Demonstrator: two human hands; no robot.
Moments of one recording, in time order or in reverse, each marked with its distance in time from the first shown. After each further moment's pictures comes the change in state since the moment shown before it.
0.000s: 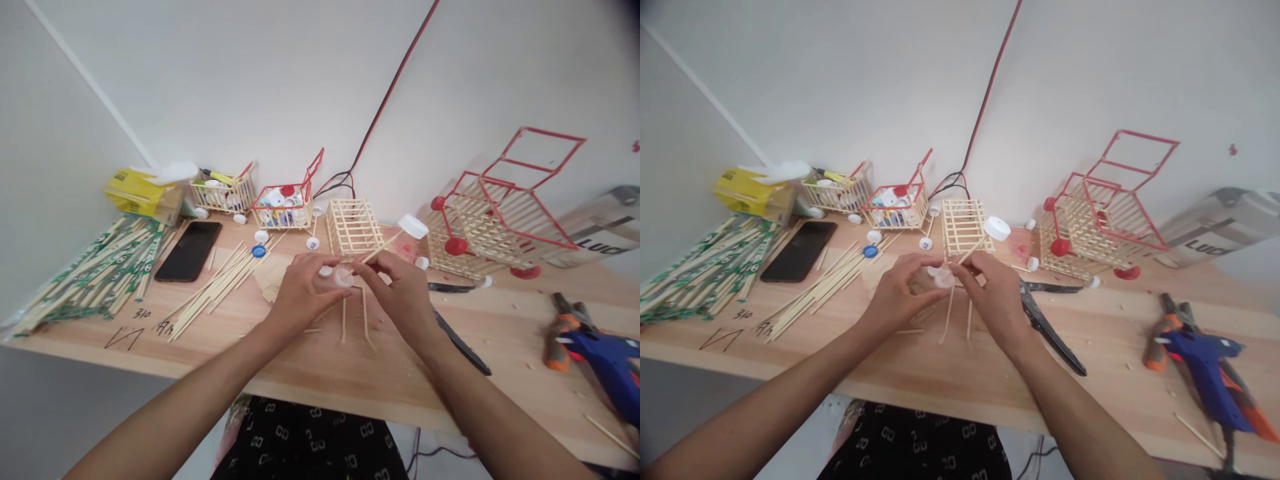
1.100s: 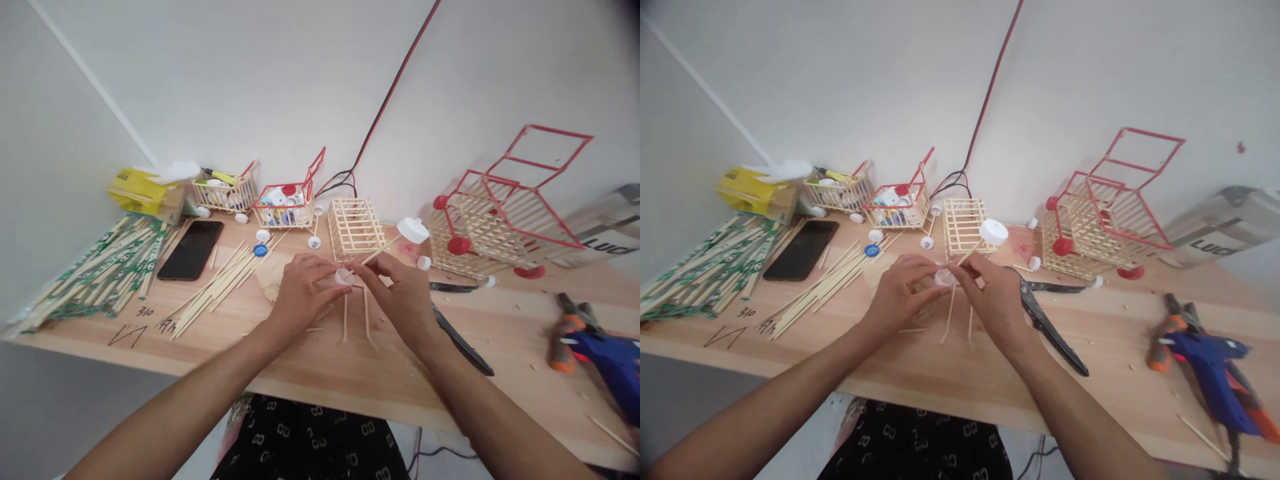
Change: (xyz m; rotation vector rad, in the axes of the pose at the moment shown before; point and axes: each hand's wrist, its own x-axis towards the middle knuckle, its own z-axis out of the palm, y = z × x) left_hand -0.001 -0.007 0.002 0.047 -0.001 0.027; right_hand -0.003 -0.004 0.001 -0.003 0.003 0.024
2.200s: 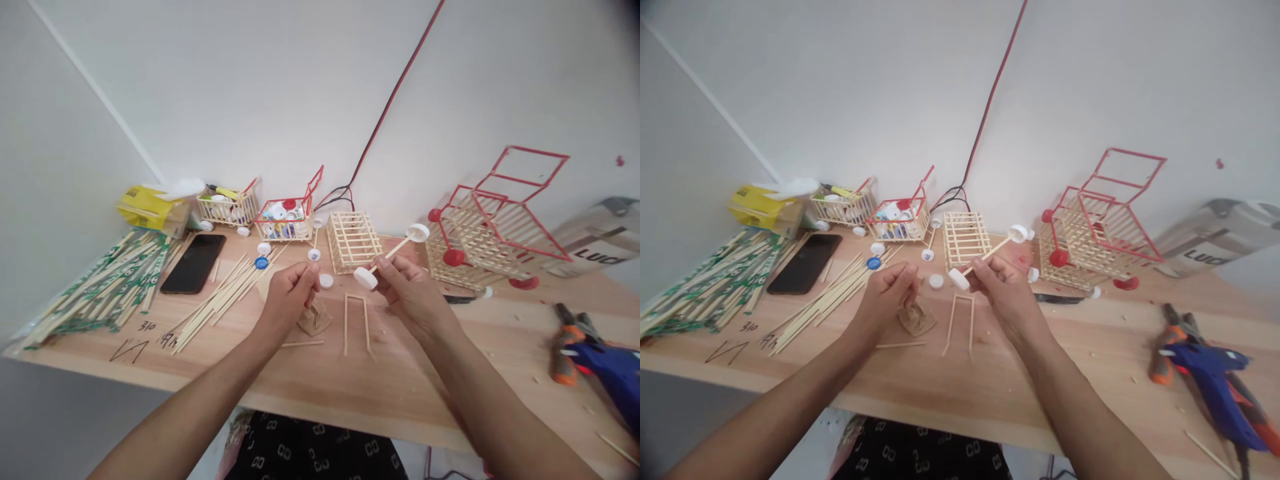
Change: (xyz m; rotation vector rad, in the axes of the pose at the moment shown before) left_hand 0.002 0.001 -0.014 -0.498 0.049 -0.368; right_hand 0.014 0.012 -0.006 0.852 -0.047 0.455
